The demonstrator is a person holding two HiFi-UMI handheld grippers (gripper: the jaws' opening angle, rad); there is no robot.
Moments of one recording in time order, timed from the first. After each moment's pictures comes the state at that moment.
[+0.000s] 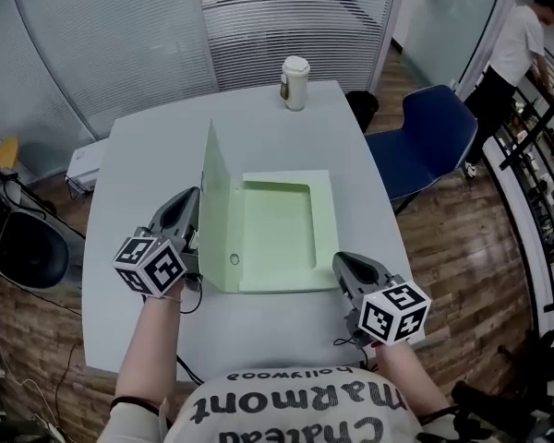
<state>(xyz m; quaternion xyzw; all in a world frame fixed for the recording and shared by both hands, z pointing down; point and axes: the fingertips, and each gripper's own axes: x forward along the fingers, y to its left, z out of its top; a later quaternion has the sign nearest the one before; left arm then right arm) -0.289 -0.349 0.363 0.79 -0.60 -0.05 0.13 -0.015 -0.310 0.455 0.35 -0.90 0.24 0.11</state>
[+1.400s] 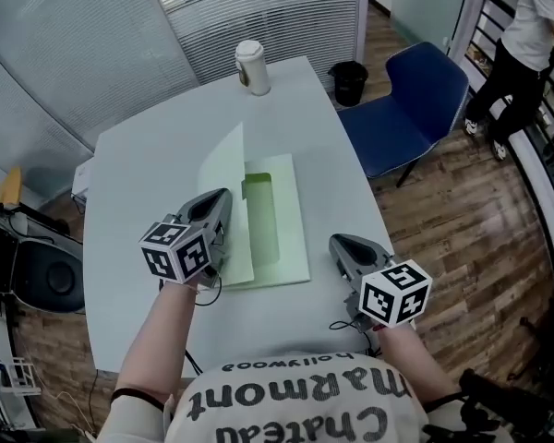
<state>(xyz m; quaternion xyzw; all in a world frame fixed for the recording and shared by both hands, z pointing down) -0.141 -0.397 0.428 0.82 -0.53 0.11 0.17 0.065 -0.339 0.481 0.34 -0.89 0.29 0.07</state>
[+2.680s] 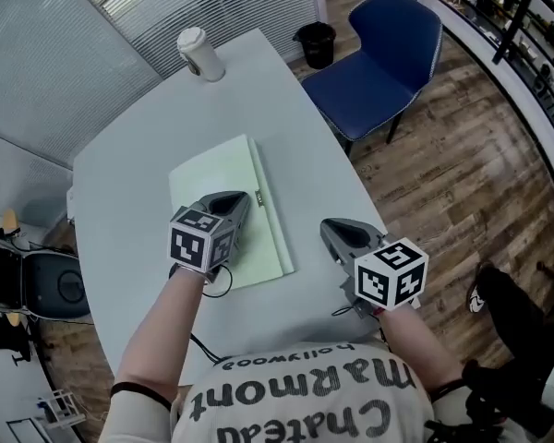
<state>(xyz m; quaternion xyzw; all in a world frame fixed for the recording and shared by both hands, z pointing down) -0.045 -0.402 0.532 0.83 -0.41 0.34 0.17 0.102 -0.333 0.529 0.36 -0.87 0.34 0.06</state>
